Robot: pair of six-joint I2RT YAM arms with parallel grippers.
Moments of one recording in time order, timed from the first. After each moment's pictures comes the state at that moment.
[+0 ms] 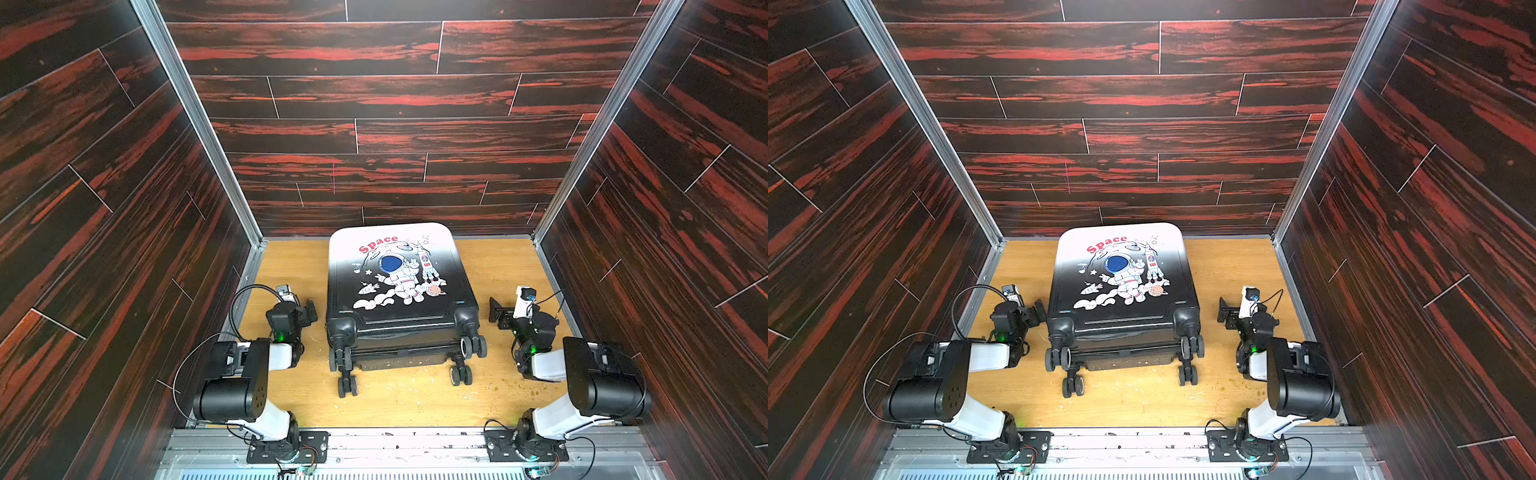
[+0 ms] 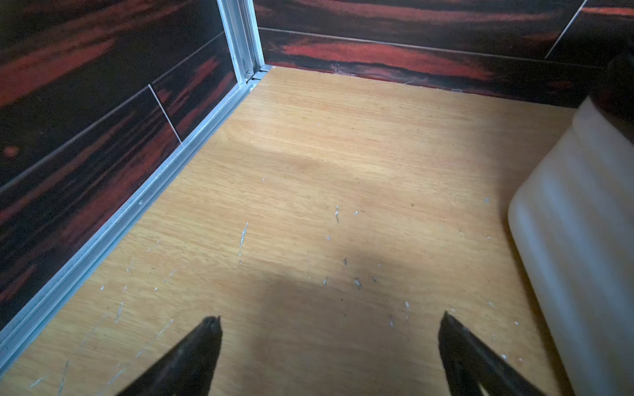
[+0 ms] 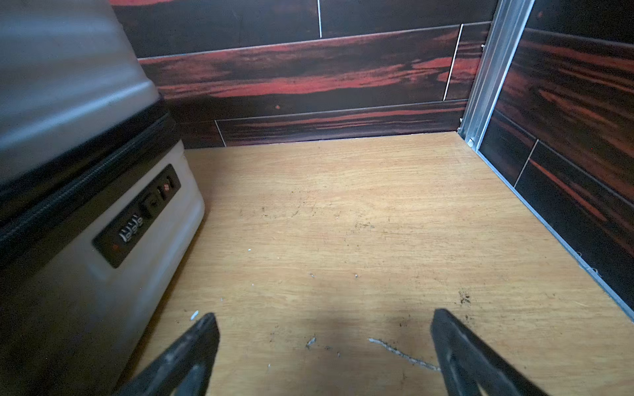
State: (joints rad) left arm 0.05 1.56 0.41 0.71 -0.17 -0.11; right arm -0.09 1.57 0.28 1.08 -0.19 0.03
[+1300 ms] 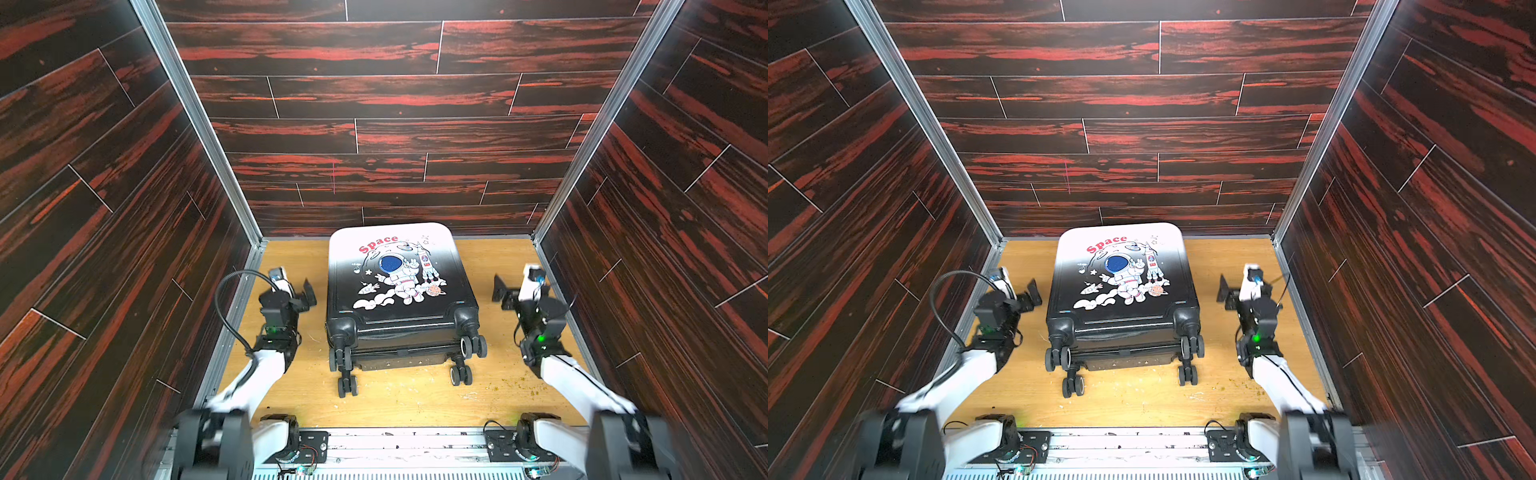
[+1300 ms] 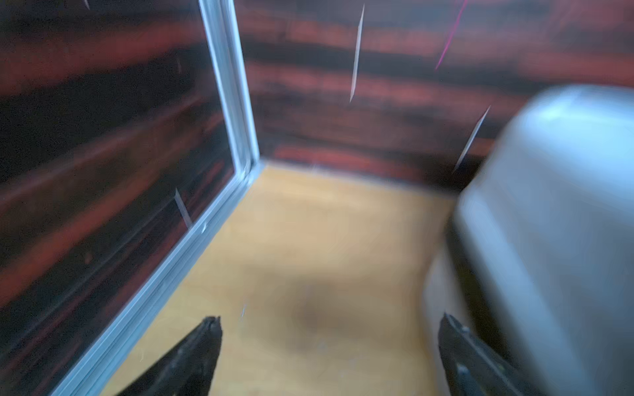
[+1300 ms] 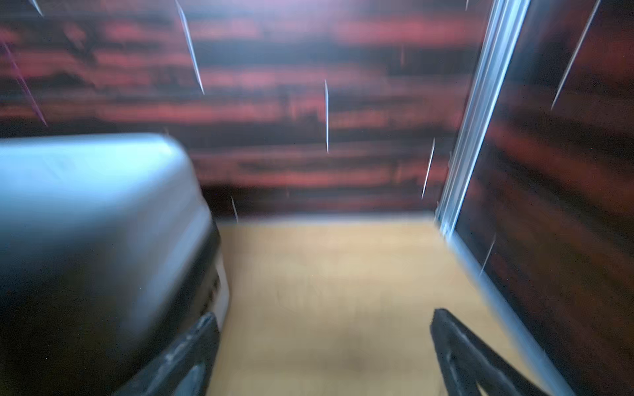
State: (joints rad) left arm -0.03 1.08 0.57 0.32 -0.18 -0.15; right arm 0.11 1.06 0.53 0.54 0.03 -0.02
